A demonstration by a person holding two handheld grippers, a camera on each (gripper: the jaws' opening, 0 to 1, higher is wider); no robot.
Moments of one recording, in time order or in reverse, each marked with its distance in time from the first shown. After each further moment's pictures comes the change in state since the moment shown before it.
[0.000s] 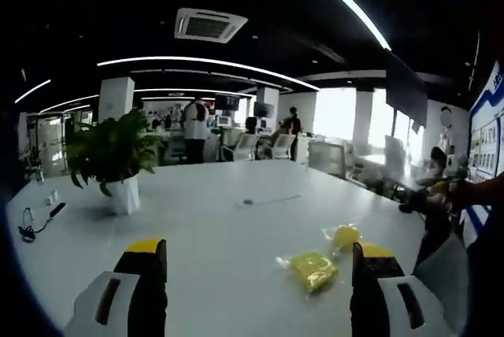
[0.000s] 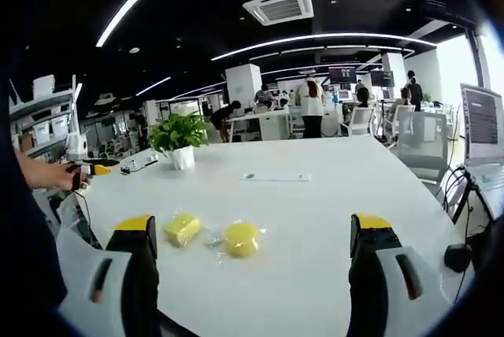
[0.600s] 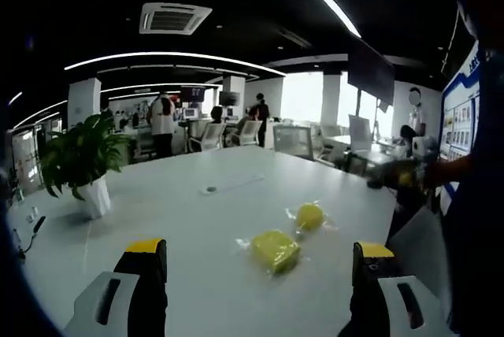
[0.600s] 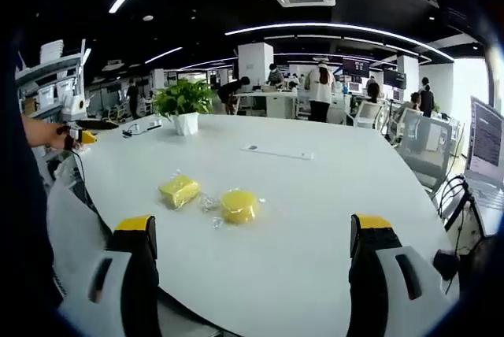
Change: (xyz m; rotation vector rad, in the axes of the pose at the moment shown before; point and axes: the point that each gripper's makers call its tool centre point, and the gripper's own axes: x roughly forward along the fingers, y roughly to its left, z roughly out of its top) left arm -0.013 -0.057 -0.025 0.117 0.098 -0.184; right arm -0.008 0.006 -0.048 -0.132 0.141 0.014
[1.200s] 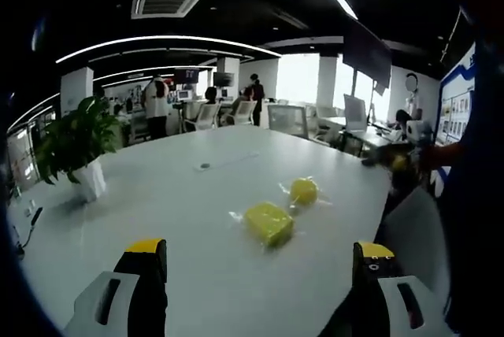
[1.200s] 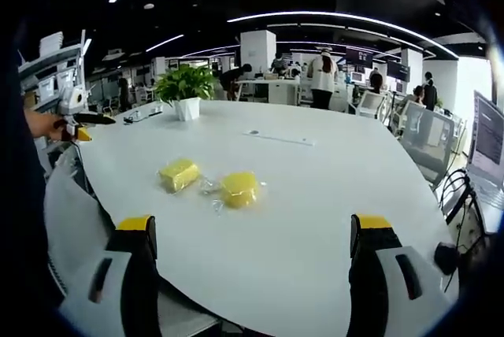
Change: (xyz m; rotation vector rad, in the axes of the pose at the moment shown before) left arm -0.003 -0.004 -0.032 -0.025 0.086 -0.024; right arm 0.002 0.002 -0.019 -0.008 0.060 0.011
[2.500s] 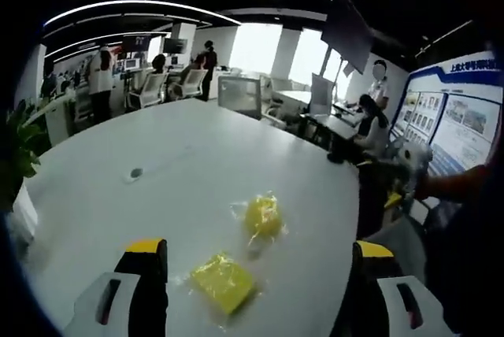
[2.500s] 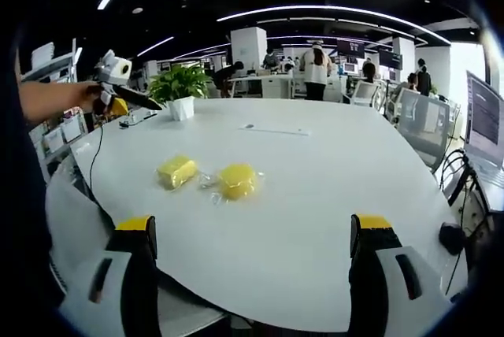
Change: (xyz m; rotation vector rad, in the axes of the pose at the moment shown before) left arm 0.152 -0.037 0.070 -0.030 0.201 -0.316; right arm -0.006 -0.002 -0.018 0.066 0.017 -0.019
